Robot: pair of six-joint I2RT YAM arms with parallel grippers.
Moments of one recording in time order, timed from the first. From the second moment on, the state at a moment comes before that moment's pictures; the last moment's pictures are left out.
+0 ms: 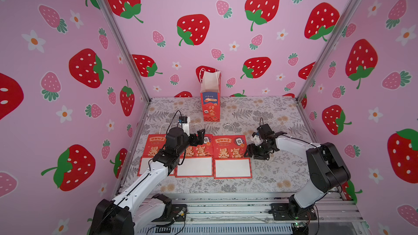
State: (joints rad) left arm -0.35 1.06 0.63 0.06 0.06 -0.28; right arm 0.41 1.65 0.92 -0.59 -0.38 0.43
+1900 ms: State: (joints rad) left arm -0.33 1.62 1.20 0.08 0.02 -0.11; right arm 0.40 1.41 1.01 -0.14 -0.01 0.29
